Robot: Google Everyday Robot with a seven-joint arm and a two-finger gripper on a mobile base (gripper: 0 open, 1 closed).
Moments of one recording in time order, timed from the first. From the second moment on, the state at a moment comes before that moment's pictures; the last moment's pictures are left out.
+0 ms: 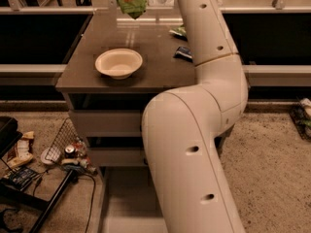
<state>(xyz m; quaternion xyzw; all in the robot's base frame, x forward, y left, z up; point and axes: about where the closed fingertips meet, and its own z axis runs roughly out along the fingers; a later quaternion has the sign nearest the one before) 0.871 0.077 1.077 -0.43 0.71 0.08 0.55</state>
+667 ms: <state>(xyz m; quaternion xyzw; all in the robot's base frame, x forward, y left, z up) 0.885 0.096 1.048 -0.43 0.72 0.08 0.54</state>
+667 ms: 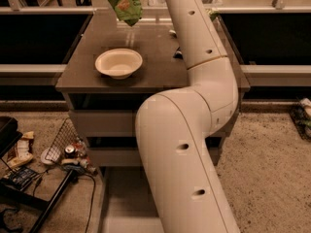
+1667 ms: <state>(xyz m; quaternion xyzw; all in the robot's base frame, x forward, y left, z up) 0.887 0.104 1.038 -0.44 0.72 0.08 0.54</state>
